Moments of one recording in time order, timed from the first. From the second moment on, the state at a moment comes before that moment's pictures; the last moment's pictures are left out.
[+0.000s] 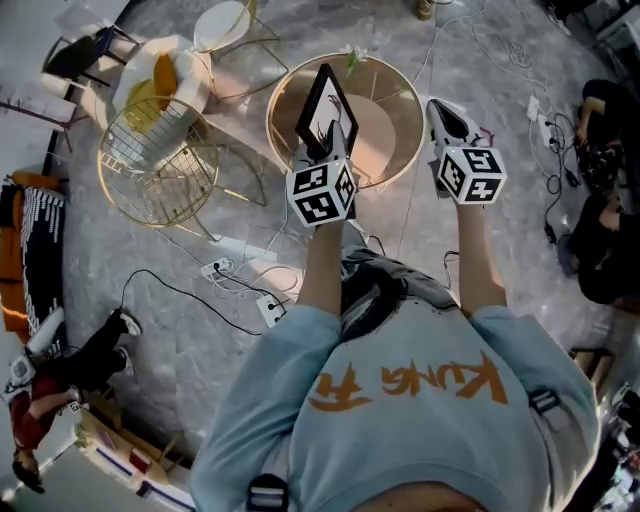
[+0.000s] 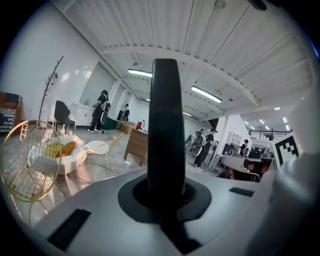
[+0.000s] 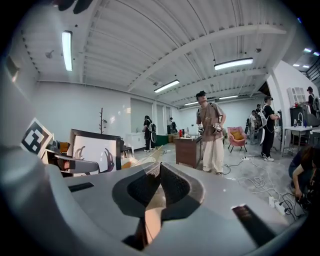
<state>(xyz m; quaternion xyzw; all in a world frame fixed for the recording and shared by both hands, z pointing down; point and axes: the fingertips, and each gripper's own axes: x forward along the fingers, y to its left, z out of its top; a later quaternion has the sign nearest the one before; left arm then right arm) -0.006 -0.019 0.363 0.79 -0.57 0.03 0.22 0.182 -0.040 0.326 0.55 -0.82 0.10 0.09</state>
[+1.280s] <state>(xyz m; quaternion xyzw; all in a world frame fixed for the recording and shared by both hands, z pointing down) -0.034 -0.190 0.496 0.74 -0.52 0.08 0.41 0.103 -0.241 0.439 0.50 -0.82 0.20 0.21</state>
